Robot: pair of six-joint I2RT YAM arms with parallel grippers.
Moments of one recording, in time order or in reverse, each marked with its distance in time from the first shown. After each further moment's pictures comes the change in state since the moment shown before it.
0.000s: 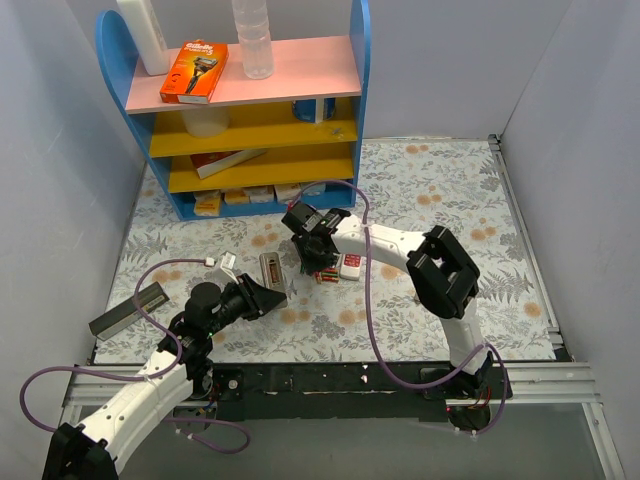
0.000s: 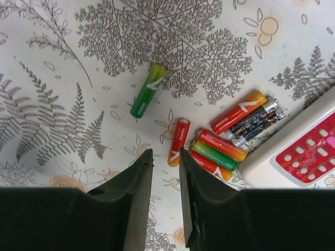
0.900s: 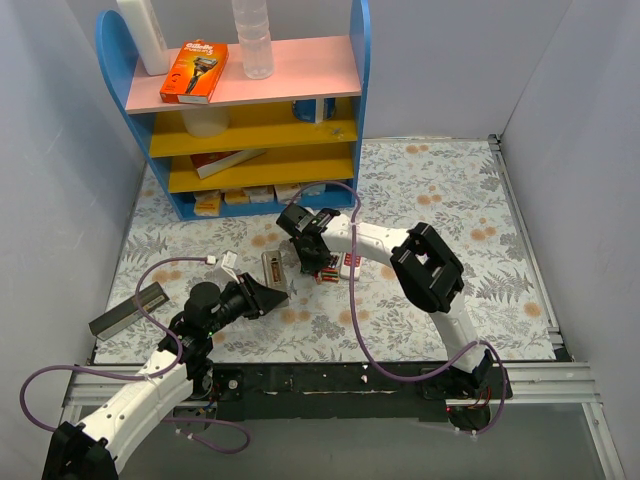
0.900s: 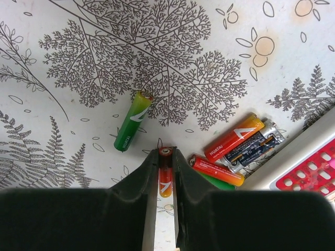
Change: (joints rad) left arm 0.000 0.008 0.000 0.038 0.023 0.024; right arm -0.005 0.129 0.105 -0.052 0.064 0.013
